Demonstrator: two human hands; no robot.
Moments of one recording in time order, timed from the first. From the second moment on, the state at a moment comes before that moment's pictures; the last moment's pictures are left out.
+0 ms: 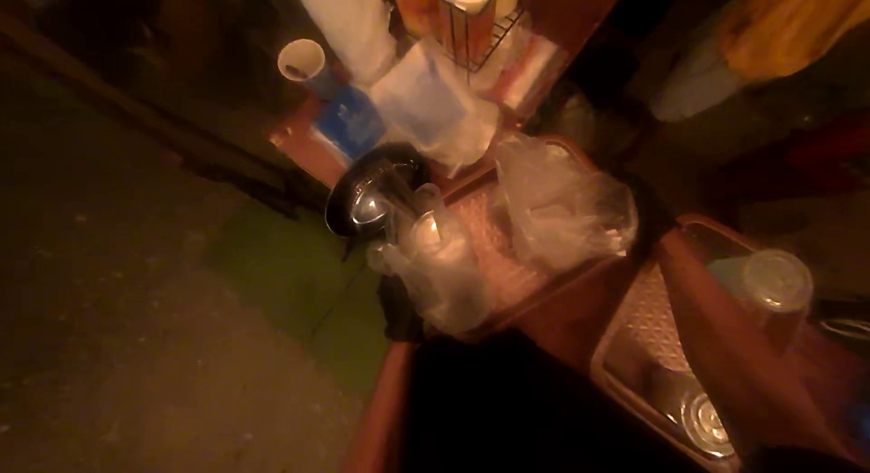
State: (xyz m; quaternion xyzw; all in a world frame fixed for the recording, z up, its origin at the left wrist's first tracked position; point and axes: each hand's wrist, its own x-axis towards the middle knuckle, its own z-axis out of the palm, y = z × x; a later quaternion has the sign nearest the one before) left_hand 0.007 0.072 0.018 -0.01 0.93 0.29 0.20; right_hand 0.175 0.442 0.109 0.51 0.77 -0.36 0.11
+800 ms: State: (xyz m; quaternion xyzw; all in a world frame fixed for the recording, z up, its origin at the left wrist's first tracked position) left_hand 0.017 0.083 0.065 -0.04 0.88 0.41 0.22; right_hand 0.210 0.453 0.077 0.42 0.81 -0.40 -0.01
